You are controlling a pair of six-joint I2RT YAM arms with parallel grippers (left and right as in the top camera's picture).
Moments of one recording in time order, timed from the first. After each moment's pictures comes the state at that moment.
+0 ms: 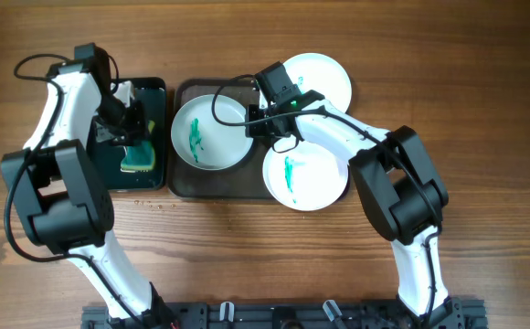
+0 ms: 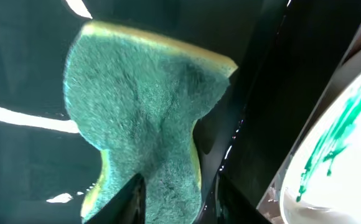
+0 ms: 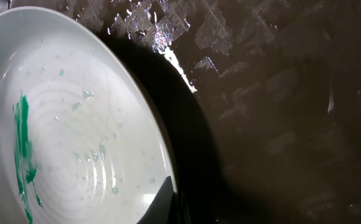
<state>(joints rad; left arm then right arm) 0.19 2.05 1.55 -1.10 0.12 -0.04 0.57 2.21 1.52 -0.38 -0.27 0.55</state>
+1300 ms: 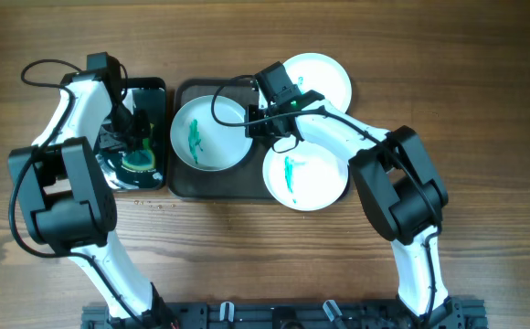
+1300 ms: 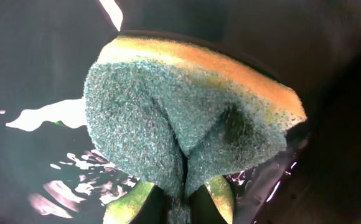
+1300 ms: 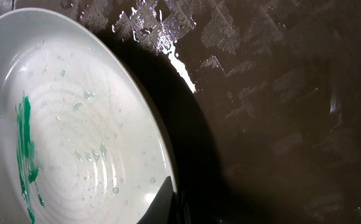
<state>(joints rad) 0.16 2.05 1.46 -0.99 -0.01 -0.11 0.57 2.21 1.52 -0.38 -0.28 0.54</state>
